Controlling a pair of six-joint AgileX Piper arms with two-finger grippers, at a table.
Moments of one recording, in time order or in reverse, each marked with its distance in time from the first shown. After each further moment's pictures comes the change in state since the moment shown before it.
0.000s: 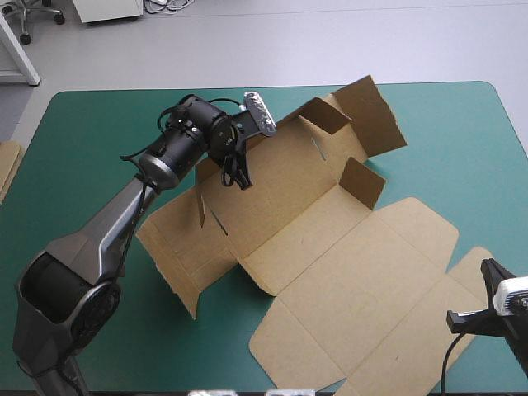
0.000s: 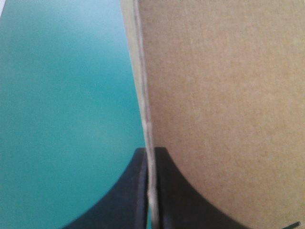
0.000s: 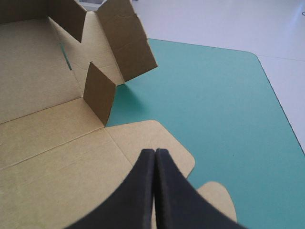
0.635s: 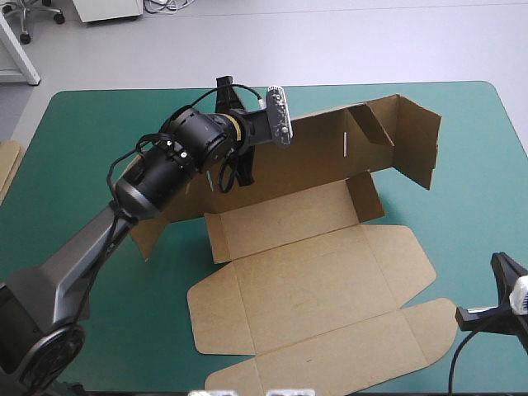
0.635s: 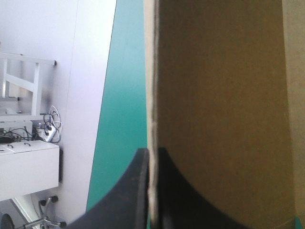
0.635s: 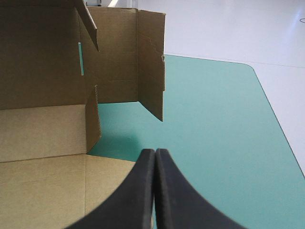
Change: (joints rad) left arm -0.143 -0.176 0.066 0.157 -0.174 0.168; right arm 0.000 0.030 -0.110 0.010 0.045 0.010
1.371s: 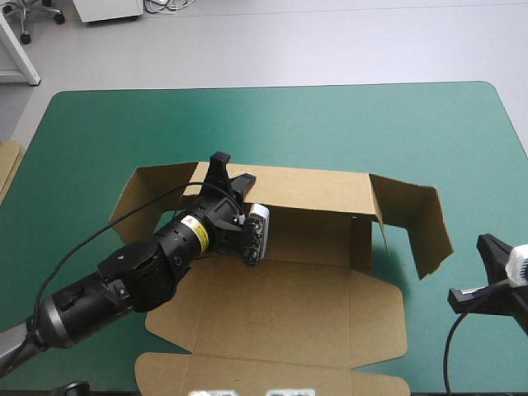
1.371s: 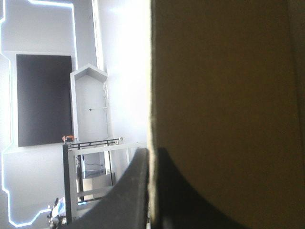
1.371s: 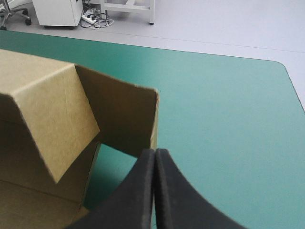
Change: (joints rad) left arm -0.216 -0.493 0.843 0.674 -0.578 -0.349; right arm 0.000 0.146 -0.151 0.118 0.062 -0.049
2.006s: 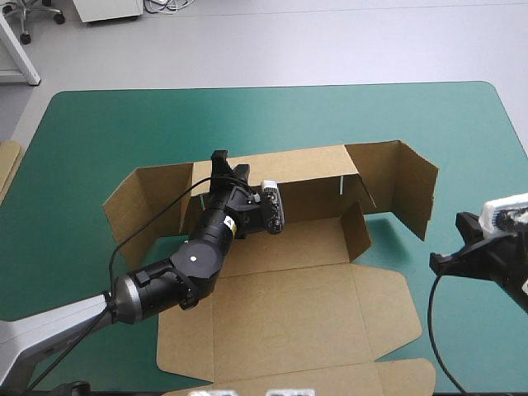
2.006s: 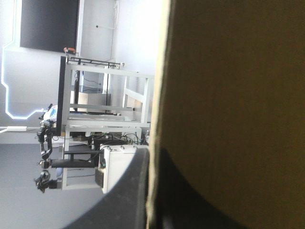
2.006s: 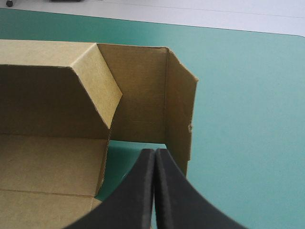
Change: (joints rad) left arm -0.011 0.234 0.030 0.565 0.253 -0.847; right arm 0.000 0.193 -0.068 0.052 -0.002 -0.005
